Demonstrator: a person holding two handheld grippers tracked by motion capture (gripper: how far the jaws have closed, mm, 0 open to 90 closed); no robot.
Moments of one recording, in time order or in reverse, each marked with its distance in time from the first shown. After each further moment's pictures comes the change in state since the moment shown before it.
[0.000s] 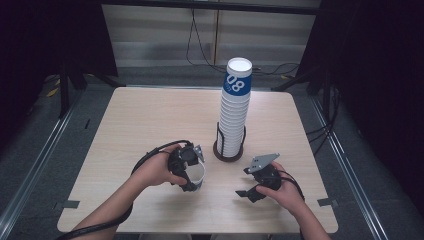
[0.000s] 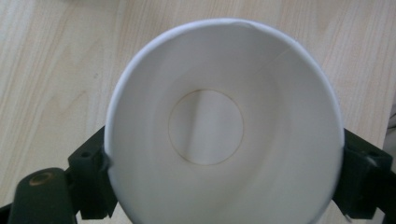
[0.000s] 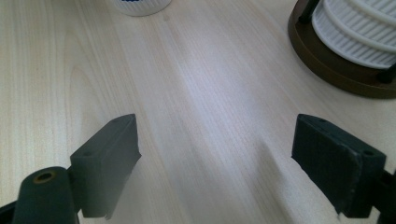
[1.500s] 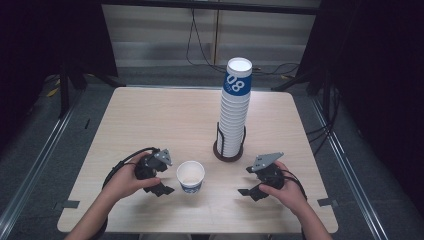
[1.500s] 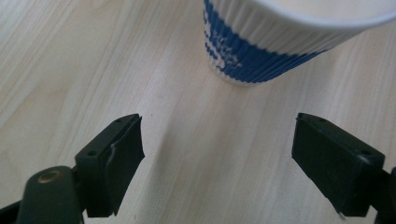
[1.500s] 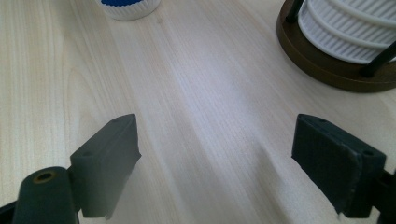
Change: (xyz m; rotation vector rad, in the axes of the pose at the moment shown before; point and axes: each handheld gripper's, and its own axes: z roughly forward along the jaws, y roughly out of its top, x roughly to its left) left arm 0.010 -0.094 -0.005 -0.163 0.040 -0.129; right arm -0.005 -0.004 -0.006 -0.019 -0.007 0.019
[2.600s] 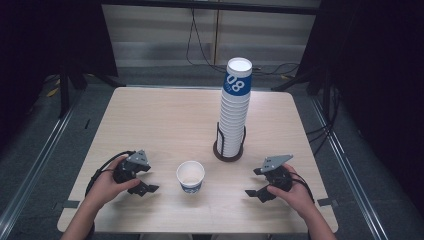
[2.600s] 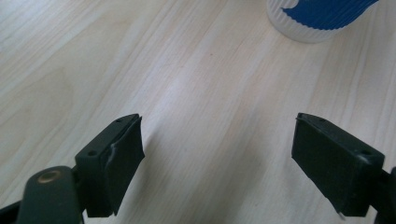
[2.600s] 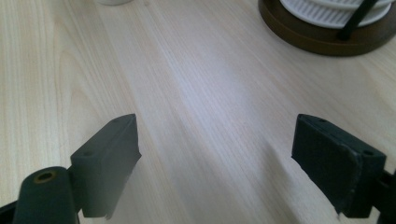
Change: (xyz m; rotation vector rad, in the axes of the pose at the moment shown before) left arm 0.027 -0.065 -0.006 -0.154 0.063 -0.095; right arm -0.007 -0.022 -0.012 -0.013 -0.014 0.051
